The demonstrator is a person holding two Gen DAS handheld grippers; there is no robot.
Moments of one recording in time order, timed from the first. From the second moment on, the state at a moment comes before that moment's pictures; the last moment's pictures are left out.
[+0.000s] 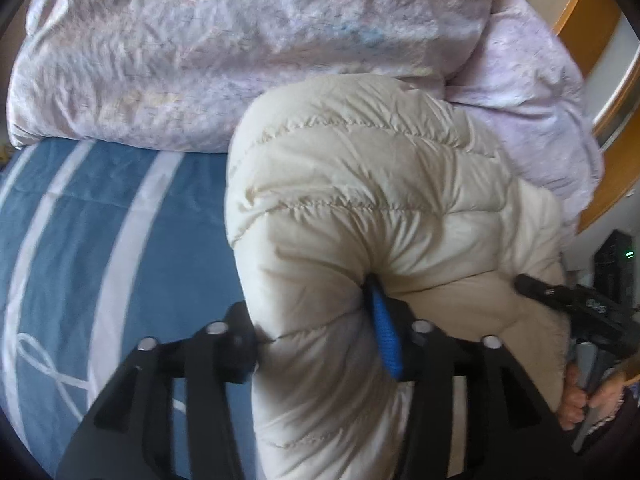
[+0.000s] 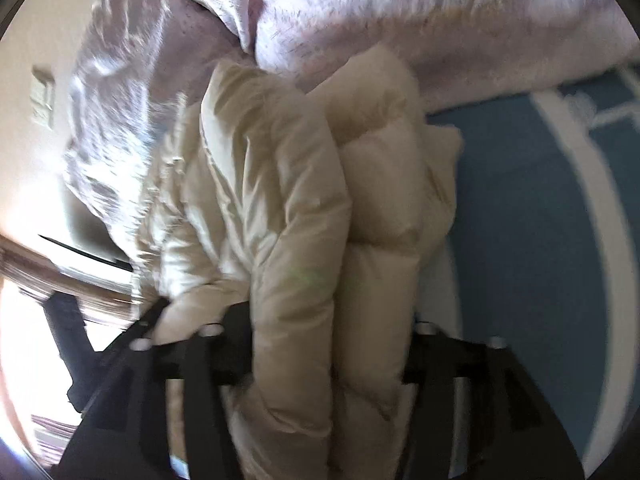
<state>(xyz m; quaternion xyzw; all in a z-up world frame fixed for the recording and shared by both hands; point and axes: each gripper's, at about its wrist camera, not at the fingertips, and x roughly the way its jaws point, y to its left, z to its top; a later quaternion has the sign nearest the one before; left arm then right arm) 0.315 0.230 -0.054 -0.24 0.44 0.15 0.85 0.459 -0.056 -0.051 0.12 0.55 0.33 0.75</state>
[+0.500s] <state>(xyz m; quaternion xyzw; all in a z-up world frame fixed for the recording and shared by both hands) 0.339 0.209 0.007 -0.12 0.39 0.23 0.88 0.433 -0.010 0.026 0.03 0.44 0.38 0.82</state>
